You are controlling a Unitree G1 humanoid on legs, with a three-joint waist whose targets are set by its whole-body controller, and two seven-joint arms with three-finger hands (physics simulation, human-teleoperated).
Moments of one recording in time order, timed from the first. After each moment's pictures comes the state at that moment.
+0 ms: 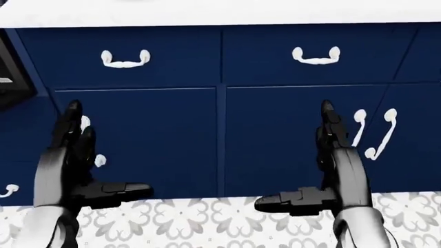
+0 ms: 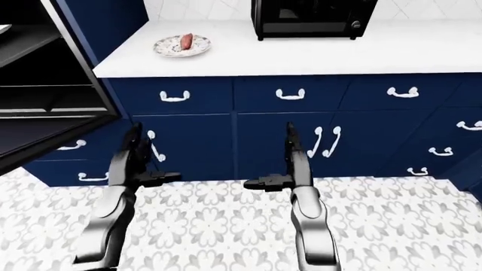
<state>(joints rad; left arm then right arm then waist) -0.23 0.10 0.13 0.01 -0.14 0.24 0.00 -0.16 -0.07 -0.08 -0.09 -0.01 0.29 0.03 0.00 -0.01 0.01</state>
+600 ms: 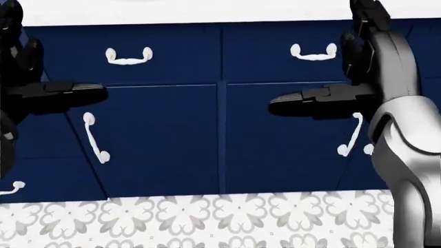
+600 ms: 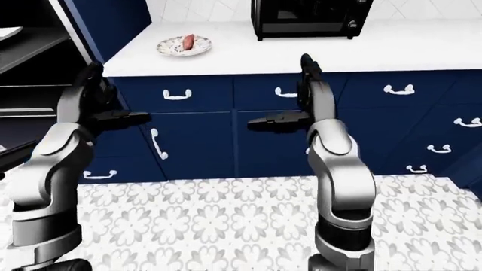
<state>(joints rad) -0.63 0.33 0.24 -0.08 -0.27 0.68 0.06 -0.62 -0.23 -0.17 -0.37 0.12 0.94 -0.01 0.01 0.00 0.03</state>
